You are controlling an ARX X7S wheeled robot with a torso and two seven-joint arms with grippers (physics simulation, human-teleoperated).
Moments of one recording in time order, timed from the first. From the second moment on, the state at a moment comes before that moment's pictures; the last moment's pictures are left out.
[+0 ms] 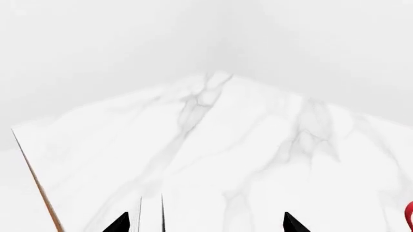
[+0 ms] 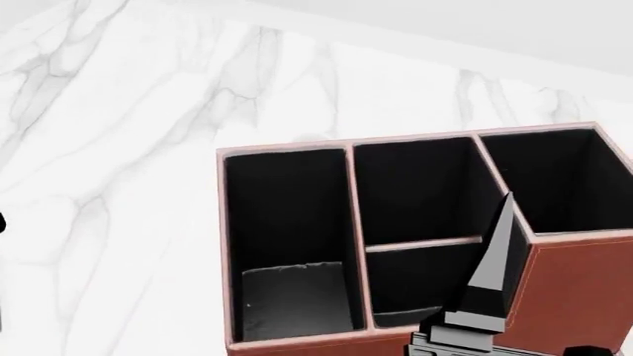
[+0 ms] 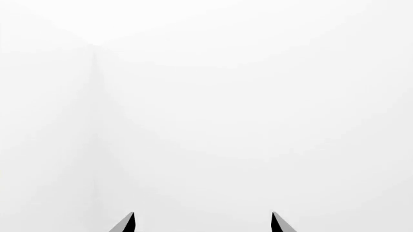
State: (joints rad) left arm -0.64 -0.67 0.11 0.13 -0.93 -0.77 -0.63; right arm 0.02 0.43 0.02 -0.94 0.44 0.36 0.49
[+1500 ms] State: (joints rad) left arm -0.75 -0.62 0.13 -0.36 -0.89 -0.74 -0.52; right arm 0.03 0.46 -0.02 -0.92 0.44 0.35 0.53
